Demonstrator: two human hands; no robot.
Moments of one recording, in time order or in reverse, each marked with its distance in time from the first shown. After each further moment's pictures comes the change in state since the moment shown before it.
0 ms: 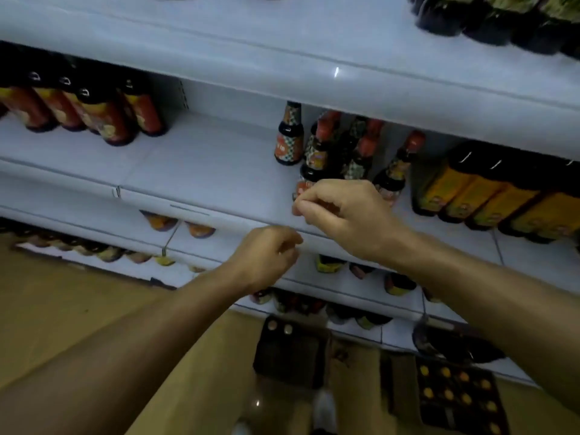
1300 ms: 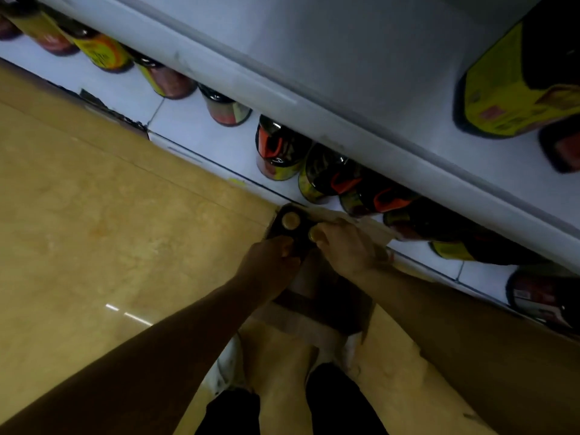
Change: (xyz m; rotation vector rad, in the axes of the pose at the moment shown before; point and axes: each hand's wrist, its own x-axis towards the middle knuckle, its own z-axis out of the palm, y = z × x) left_hand 0.021 -0.342 0.426 -0.387 -0.247 -0.788; right_hand -0.191 0.379 0.523 -0.335 -0.756 0.488
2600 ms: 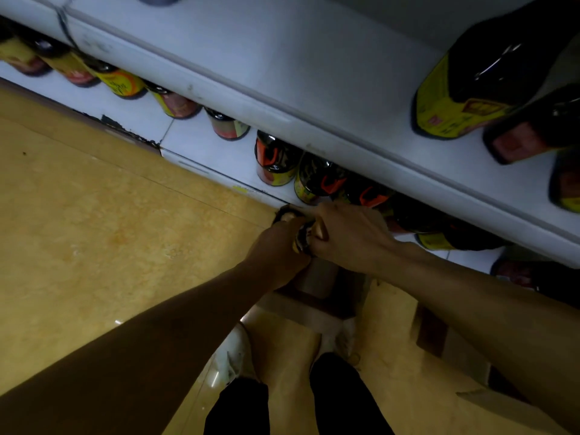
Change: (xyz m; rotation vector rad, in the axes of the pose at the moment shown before) left_hand -0.047 0.037 -0.020 0.176 0.011 0.271; right_hand -0.086 -0.040 -0.112 -0.086 0.076 -0.171
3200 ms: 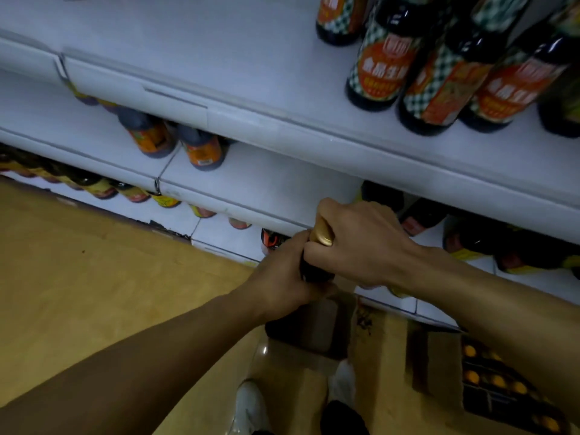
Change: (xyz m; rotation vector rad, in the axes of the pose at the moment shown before) left_hand -0.151 0.142 -0.144 -0.229 0.060 0.447; right_hand -0.124 -0.081 -0.252 0.085 0.404 -0.005
